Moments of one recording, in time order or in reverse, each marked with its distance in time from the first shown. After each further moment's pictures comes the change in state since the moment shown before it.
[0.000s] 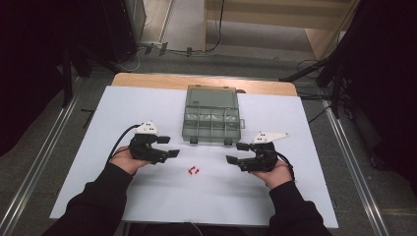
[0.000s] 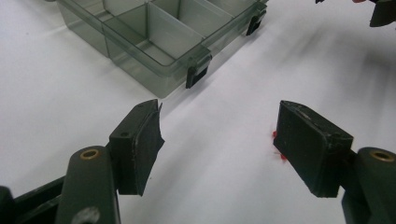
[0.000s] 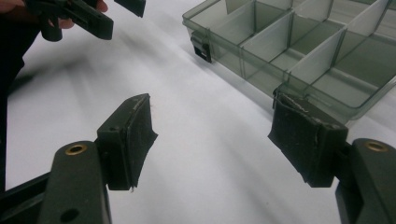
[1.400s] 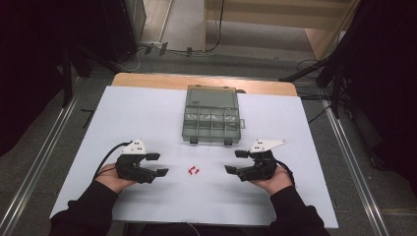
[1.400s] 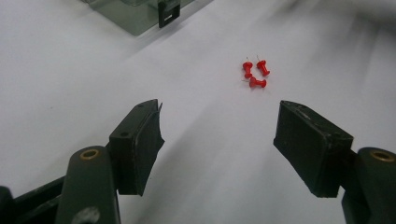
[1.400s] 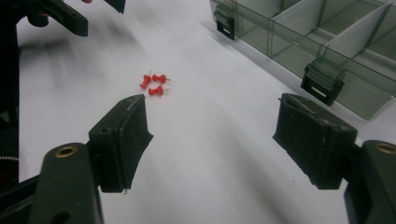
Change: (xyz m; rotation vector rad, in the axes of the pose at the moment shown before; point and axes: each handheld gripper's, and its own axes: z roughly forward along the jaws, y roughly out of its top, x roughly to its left) left arm -0.021 -0.043 -0.029 0.037 -0.006 0.035; right arm 0.012 -0.013 0.002 0.040 0.038 -0.048
